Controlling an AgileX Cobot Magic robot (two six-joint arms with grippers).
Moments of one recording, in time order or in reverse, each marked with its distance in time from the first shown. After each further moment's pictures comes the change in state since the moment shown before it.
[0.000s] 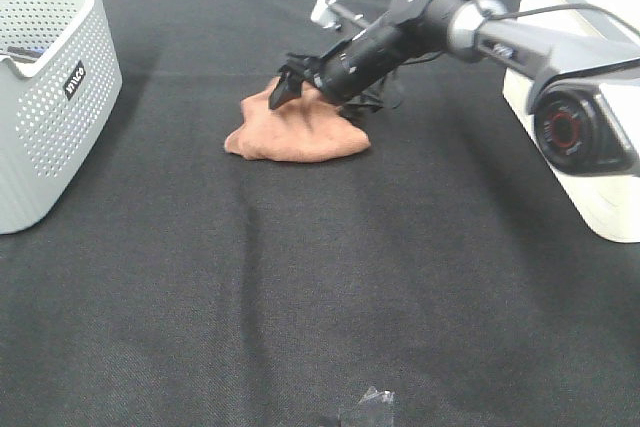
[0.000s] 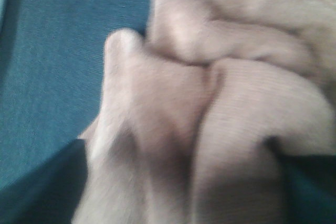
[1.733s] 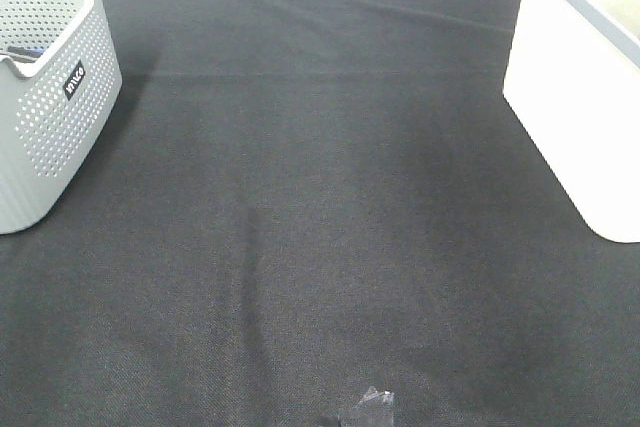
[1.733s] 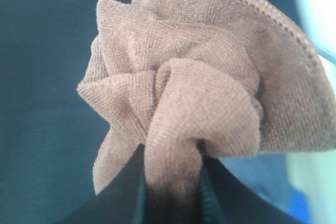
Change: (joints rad) left arm 0.000 0.000 0.000 0.000 0.000 0.000; right arm -0.569 -0.808 0.051 -0.395 0.395 0.028
